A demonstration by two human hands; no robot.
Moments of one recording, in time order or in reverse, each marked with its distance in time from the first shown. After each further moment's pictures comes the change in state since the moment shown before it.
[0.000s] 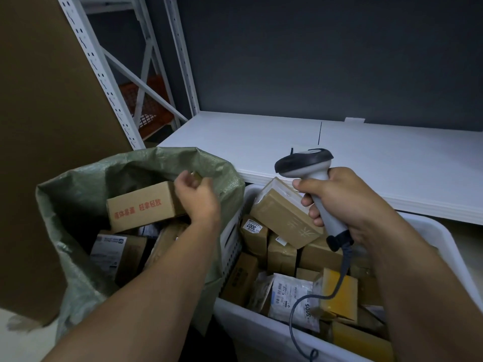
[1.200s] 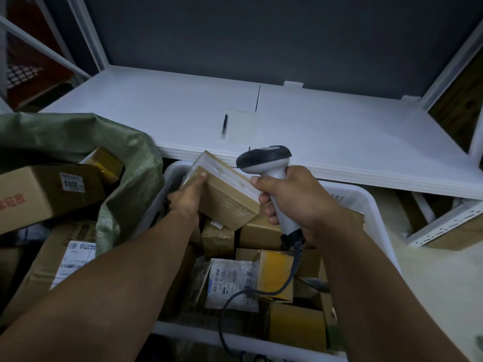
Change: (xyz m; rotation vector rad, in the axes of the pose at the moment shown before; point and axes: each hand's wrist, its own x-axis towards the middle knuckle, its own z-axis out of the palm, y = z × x) left_hand 0.029 -0.199 0.096 0.327 -0.219 -0.535; right_hand 0.044 0.071 -0.046 0.042 0.071 0.165
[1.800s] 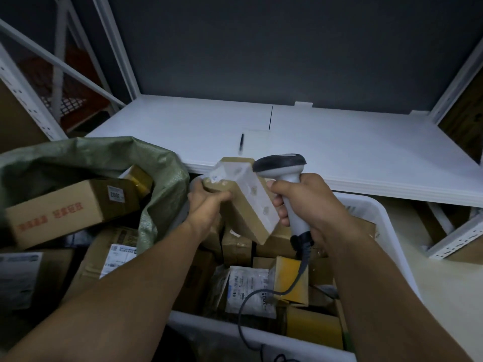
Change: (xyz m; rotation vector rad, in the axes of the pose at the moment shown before) left_hand -0.071 0.038 -0.031 0.189 -0.263 0.429; right_hand -0.020 -0.010 0.003 0.103 0.073 -0.015
